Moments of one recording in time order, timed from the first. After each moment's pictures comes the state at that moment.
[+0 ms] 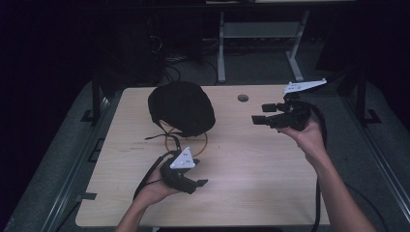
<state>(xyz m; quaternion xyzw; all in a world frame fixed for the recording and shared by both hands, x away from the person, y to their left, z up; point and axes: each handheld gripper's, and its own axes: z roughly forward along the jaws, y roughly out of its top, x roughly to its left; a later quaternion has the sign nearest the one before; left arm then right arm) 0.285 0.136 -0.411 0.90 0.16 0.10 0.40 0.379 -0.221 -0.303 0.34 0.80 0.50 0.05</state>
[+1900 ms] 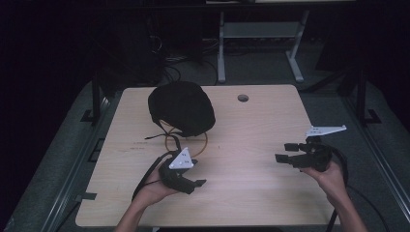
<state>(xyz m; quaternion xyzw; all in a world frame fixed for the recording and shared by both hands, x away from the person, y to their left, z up) 0.285 0.140 -0.415 0.90 0.17 0.10 0.39 0.317 -0.289 -0.402 0.41 0.79 0.46 0.02</state>
